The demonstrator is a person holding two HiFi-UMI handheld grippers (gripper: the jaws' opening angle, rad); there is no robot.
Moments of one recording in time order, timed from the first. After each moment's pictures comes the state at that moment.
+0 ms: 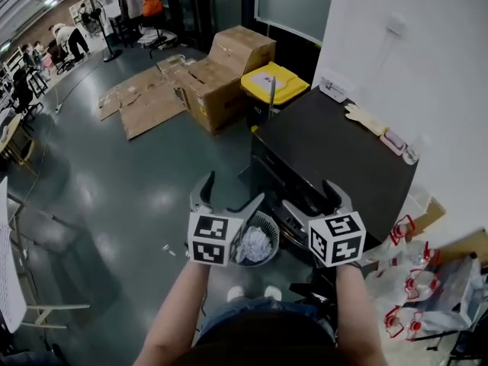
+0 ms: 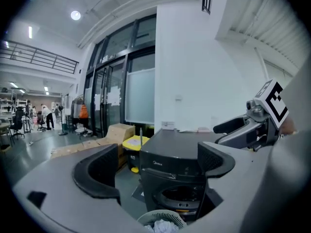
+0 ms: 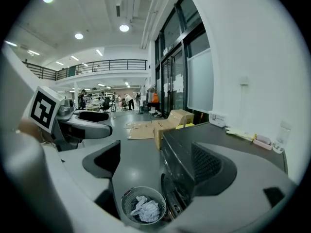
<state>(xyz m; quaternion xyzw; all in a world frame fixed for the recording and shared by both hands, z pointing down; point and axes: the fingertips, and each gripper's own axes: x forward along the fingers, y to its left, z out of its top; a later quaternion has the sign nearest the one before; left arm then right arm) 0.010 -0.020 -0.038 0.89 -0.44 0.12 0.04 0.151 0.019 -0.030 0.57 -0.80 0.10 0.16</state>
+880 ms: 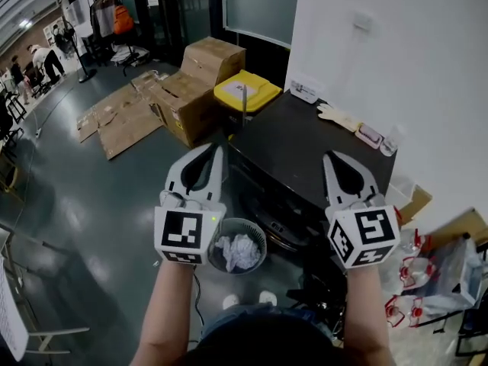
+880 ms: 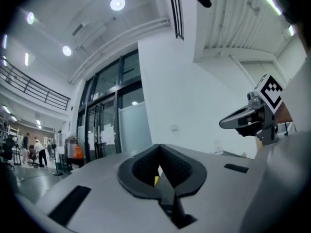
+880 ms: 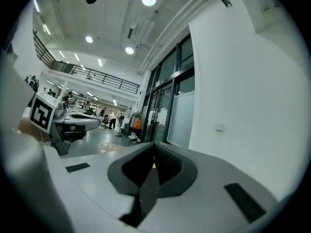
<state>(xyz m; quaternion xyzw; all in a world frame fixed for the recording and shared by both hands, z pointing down) 0.032 -0.025 -0.183 0.90 -0.42 0.00 -0.14 0.214 0.041 -0.184 0.66 -0.74 -0.08 0.07</state>
